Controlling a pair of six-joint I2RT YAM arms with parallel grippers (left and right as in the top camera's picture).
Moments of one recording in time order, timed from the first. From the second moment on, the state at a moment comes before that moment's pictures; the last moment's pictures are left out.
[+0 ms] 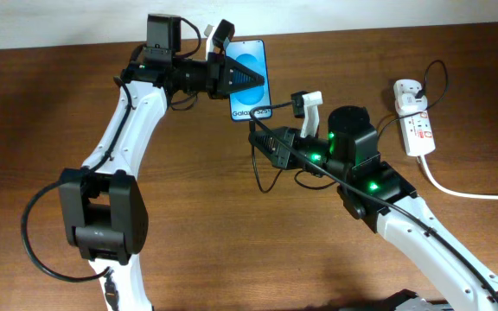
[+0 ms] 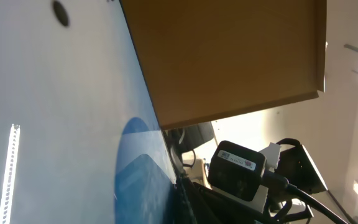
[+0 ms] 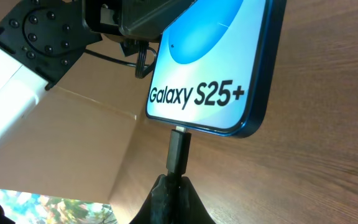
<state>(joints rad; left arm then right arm) -0.21 2.10 1.84 -0.48 1.47 -0.44 0.42 1.30 0.91 0.03 -0.59 0.79</state>
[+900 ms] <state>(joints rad) -0.25 2.11 1.84 -0.58 1.41 -0.34 0.38 1.30 0.92 -0.13 -0.59 0.72</state>
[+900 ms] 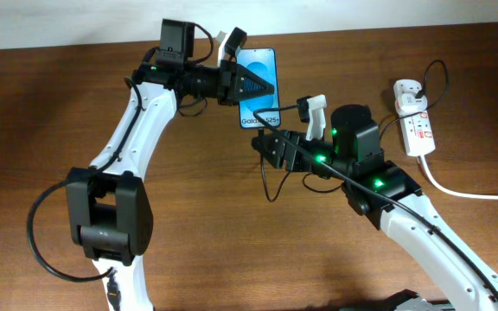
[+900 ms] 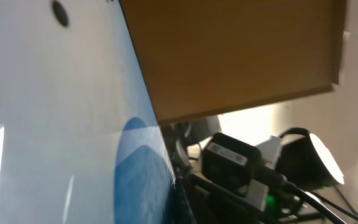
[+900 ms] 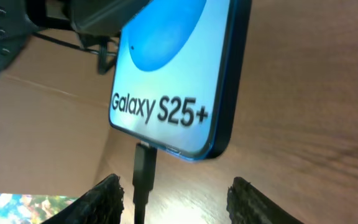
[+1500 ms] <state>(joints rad) -0.25 2.24 1.84 -0.92 0.83 -0.04 0.35 1.30 0.92 -0.32 -0.58 0.62</state>
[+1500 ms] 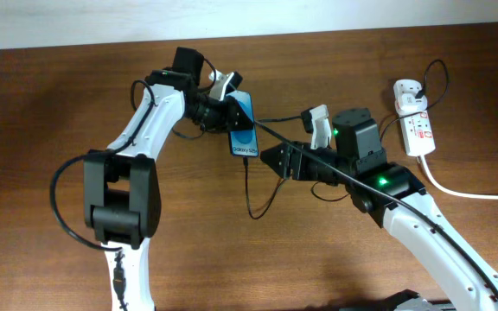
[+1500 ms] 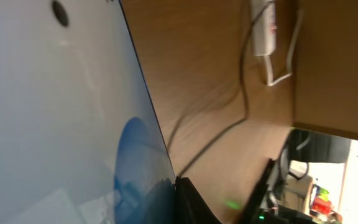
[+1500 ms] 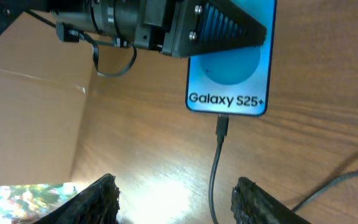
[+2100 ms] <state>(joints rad) -0.25 2.37 1.84 -0.93 0.69 -0.03 0.35 1.30 0.92 -0.42 -0.54 0.59</state>
